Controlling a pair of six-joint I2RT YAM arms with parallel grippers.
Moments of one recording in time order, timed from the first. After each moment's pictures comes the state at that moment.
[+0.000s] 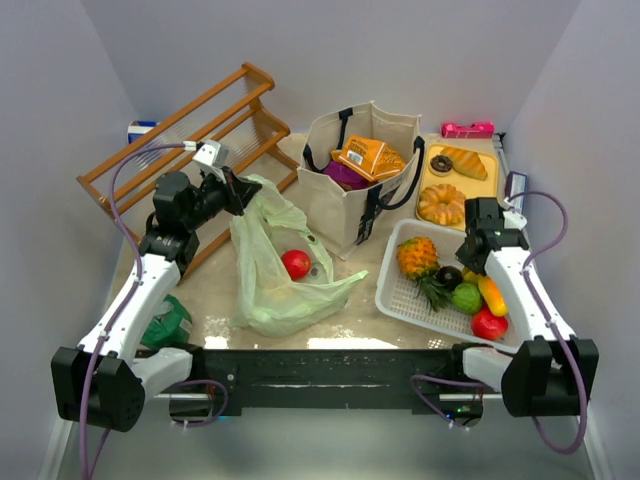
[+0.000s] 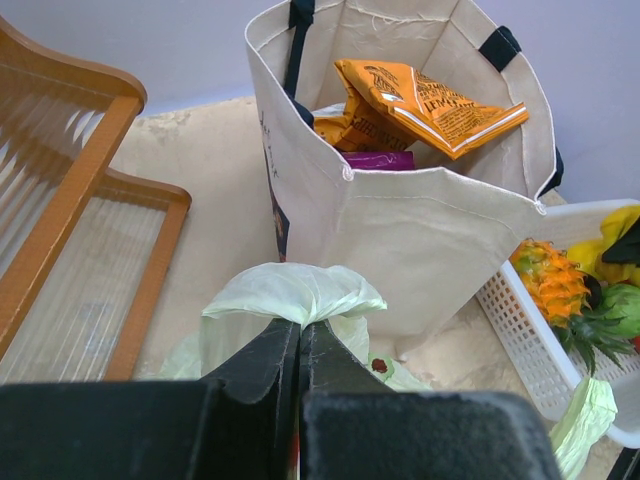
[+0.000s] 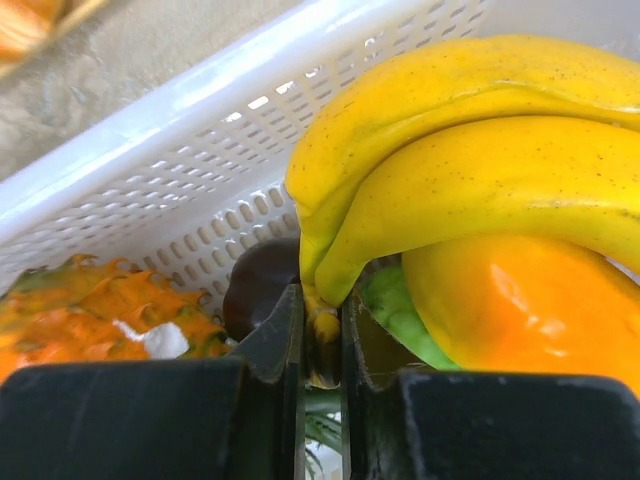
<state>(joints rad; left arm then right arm) -0.18 1.10 0.87 0.11 0.48 -0.22 0.01 1.18 0.87 -0.82 0.43 0.73</state>
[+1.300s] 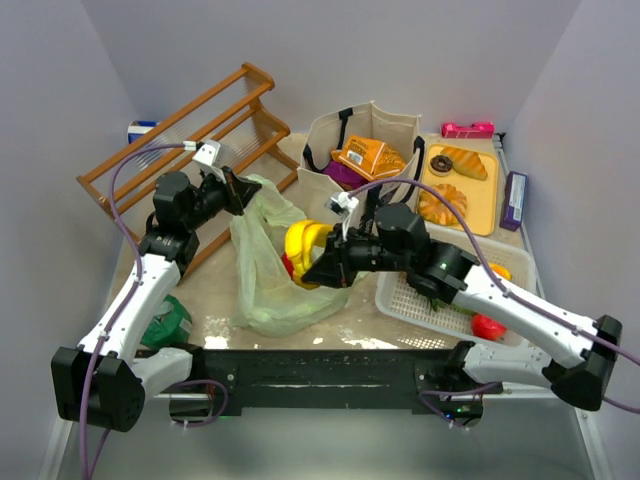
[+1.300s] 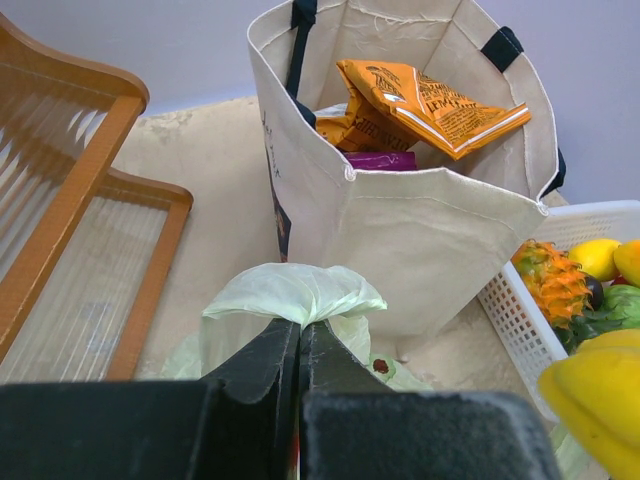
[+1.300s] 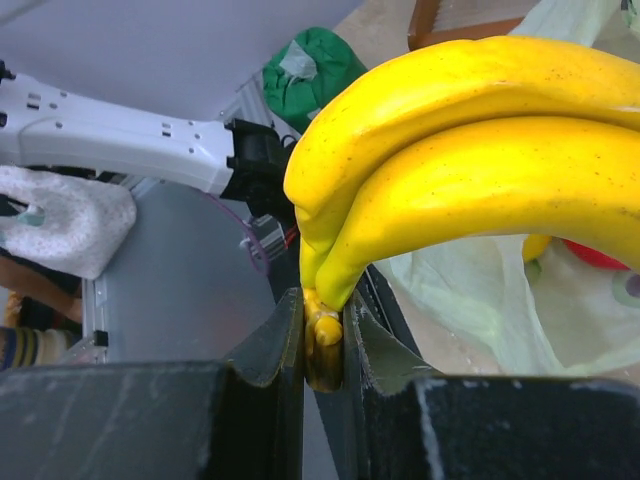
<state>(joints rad) -0.18 1.10 0.87 0.11 0.48 -0.22 0.94 1.11 1.08 -0.30 -0.41 0.45</state>
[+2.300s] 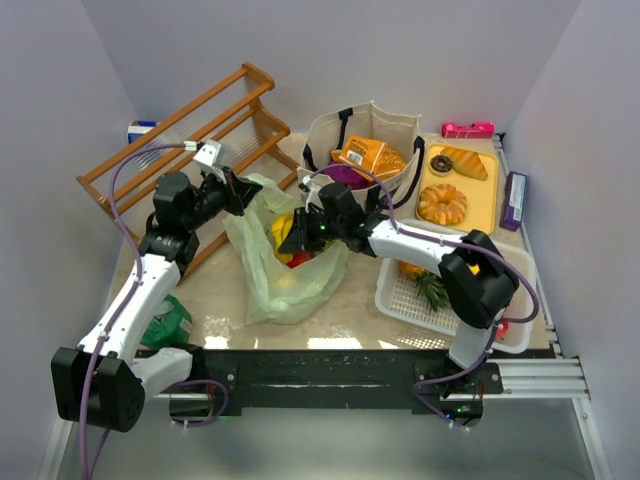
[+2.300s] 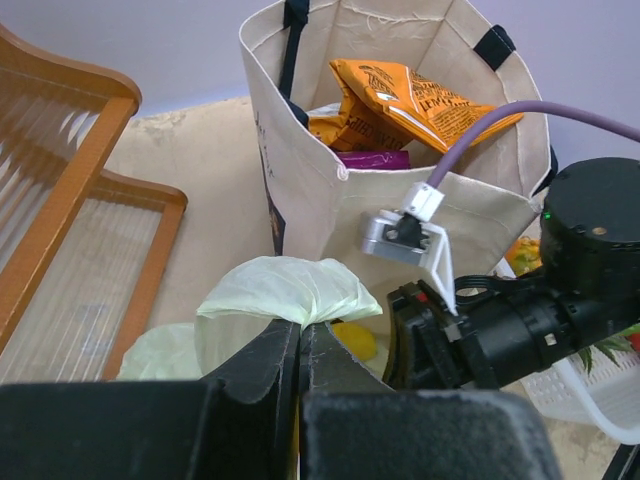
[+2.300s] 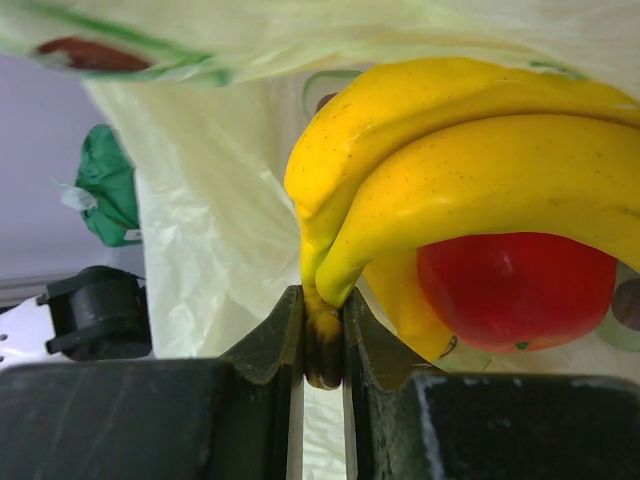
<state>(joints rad) -0.18 1.10 0.87 0.11 0.49 -0.22 0.75 1.79 1.20 0.02 -0.45 0.67</state>
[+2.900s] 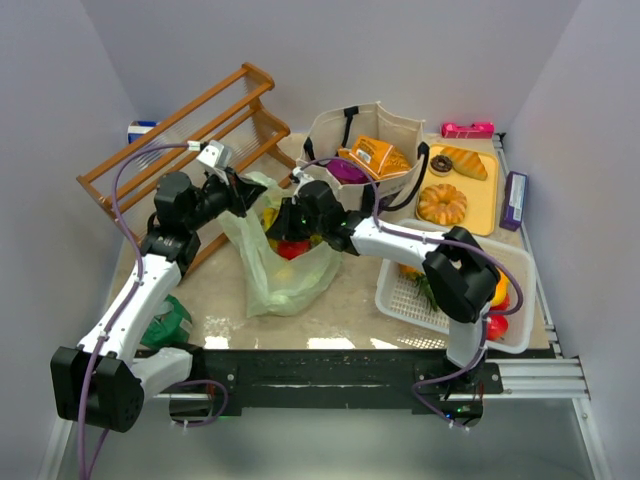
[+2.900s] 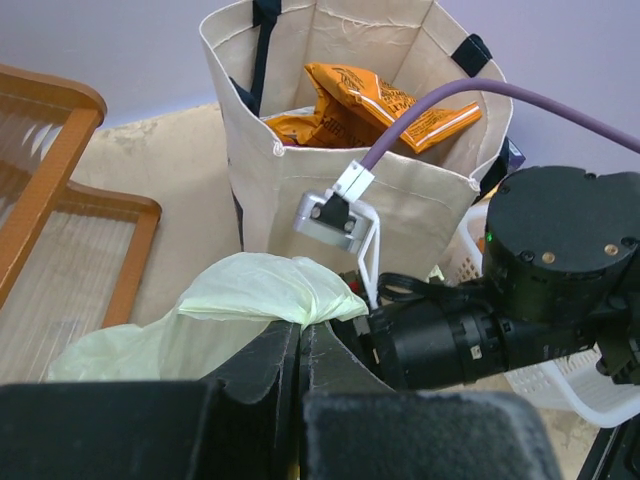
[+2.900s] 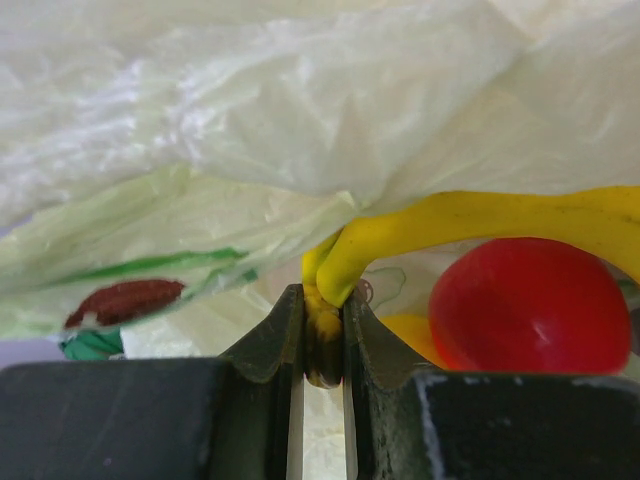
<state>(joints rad) -0.19 1.10 0.87 0.13 0.53 -0.23 0.82 1.89 1.33 0.04 -0.18 0.74</state>
